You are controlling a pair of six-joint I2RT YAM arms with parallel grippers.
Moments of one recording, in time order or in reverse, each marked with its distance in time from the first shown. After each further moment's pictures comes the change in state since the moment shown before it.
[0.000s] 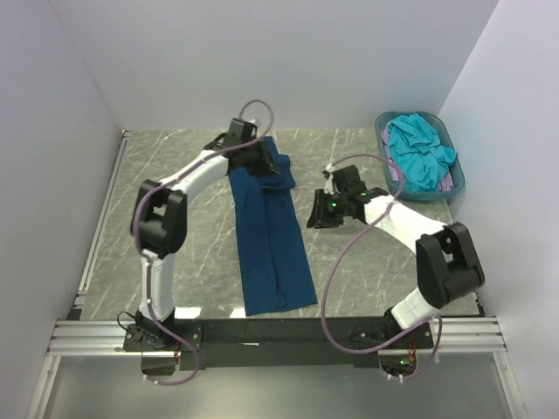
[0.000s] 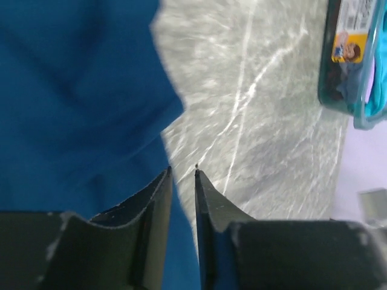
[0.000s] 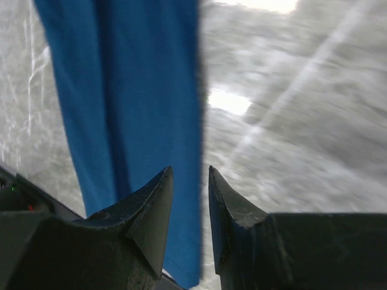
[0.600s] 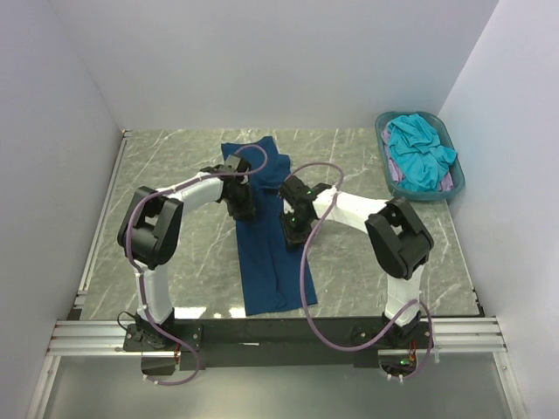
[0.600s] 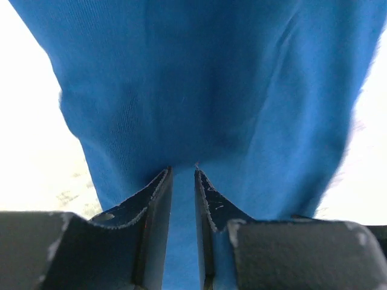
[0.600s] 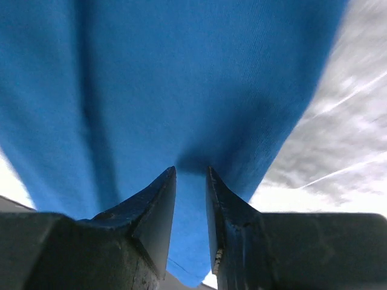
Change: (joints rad) left arm 0.000 -0.184 -0.396 -0.185 -0.165 0.083; right arm 0.284 0.360 0.317 -0.267 0.146 -0.051
